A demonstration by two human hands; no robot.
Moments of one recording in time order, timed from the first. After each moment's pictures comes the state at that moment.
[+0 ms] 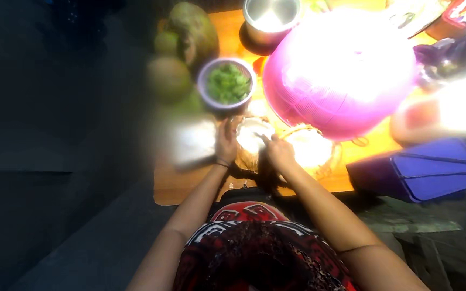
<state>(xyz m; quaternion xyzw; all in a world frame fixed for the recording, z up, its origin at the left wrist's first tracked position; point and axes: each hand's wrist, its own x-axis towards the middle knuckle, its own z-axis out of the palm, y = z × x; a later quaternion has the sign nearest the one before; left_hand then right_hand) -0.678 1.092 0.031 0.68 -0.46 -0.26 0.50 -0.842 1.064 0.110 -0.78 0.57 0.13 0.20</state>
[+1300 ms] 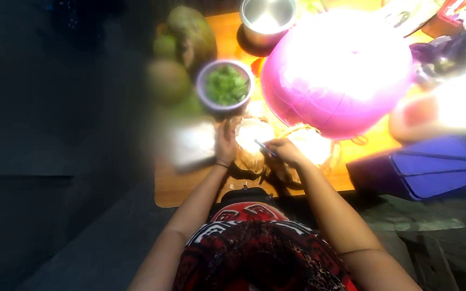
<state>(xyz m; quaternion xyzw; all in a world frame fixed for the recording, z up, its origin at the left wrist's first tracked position) -0.677 1.090 0.031 0.67 -0.47 -0.27 0.51 -0.886 1.039 0.077 -0.60 0.57 -0.05 0.56</state>
